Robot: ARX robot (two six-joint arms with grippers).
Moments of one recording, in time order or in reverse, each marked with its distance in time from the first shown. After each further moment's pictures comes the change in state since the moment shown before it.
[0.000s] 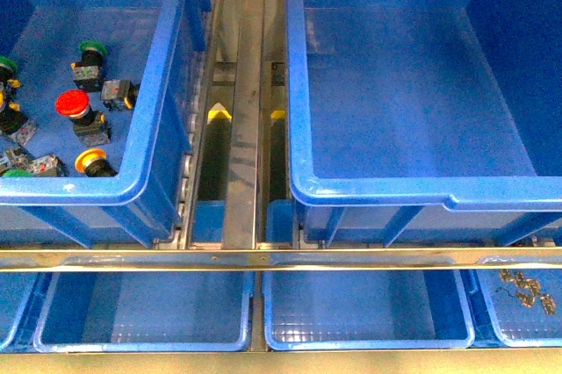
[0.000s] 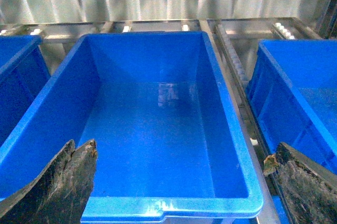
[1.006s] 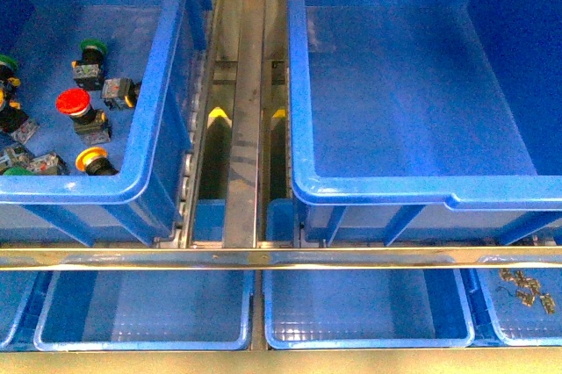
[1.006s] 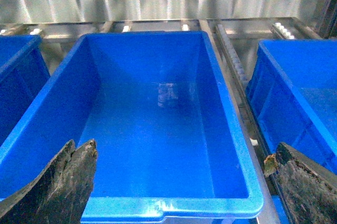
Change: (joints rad) left arm 0.201 1.447 0.744 0.092 0.318 0.224; right arm 0.000 0.000 0.000 0.000 0.000 0.000
